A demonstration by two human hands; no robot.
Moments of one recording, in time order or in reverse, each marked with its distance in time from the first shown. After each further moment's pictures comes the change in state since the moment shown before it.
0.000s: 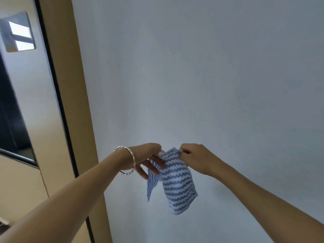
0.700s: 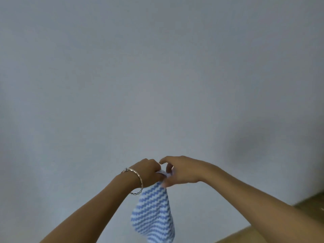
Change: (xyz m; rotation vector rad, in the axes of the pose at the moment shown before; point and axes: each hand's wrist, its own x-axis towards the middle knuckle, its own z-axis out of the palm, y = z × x) left_hand -0.020 0.071 0.217 0.892 -0.175 0.689; right_hand -0.242 0.023 -0.056 -0.160 -0.029 0.574
